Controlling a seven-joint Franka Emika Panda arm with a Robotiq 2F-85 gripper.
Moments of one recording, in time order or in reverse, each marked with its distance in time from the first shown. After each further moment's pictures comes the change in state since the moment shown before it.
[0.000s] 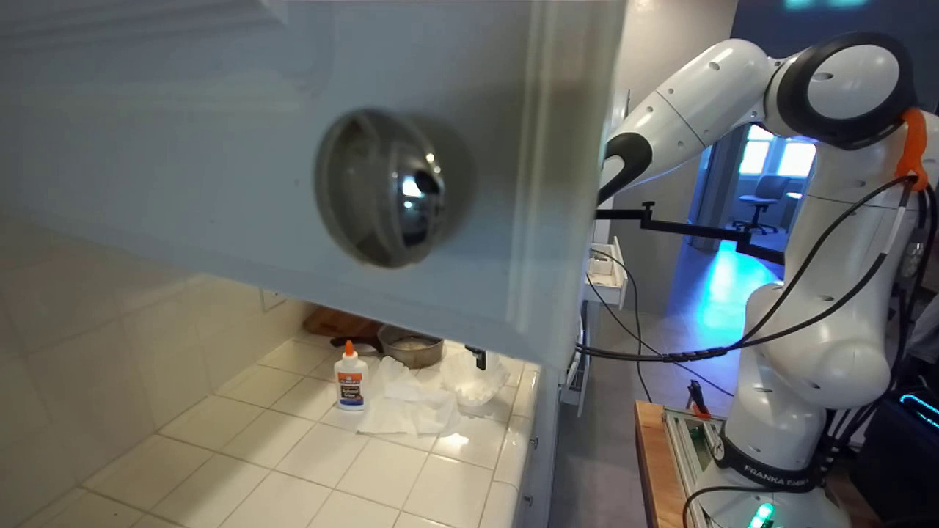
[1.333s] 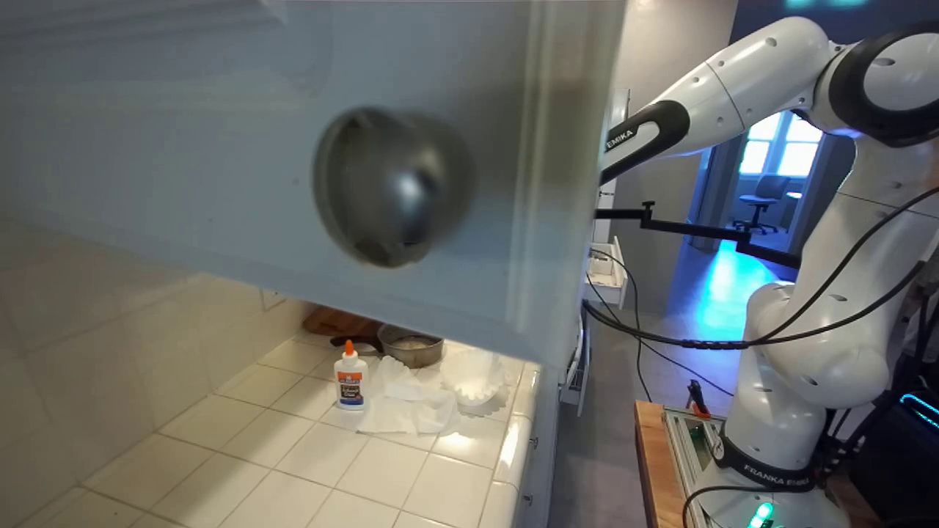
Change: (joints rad) arm -0.015 -0.156 -0.049 0.000 0.002 -0.107 -0.279
